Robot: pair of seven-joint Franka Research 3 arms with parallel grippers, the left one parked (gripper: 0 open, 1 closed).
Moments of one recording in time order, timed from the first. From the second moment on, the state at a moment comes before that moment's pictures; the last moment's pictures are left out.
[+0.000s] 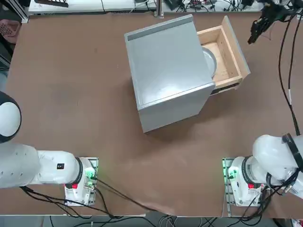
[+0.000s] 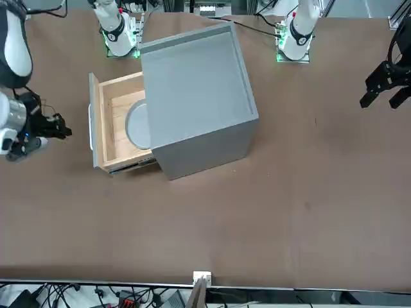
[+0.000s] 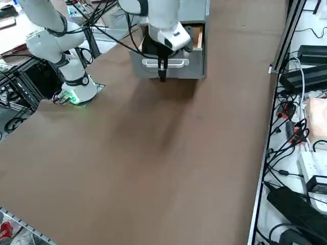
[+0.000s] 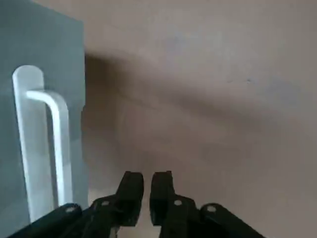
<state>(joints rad) -0.66 0.27 0.62 -1.74 -0.02 1.77 -0.39</state>
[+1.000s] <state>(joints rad) -0.52 0.31 0.63 -1.77 0.19 1.80 -0.21</state>
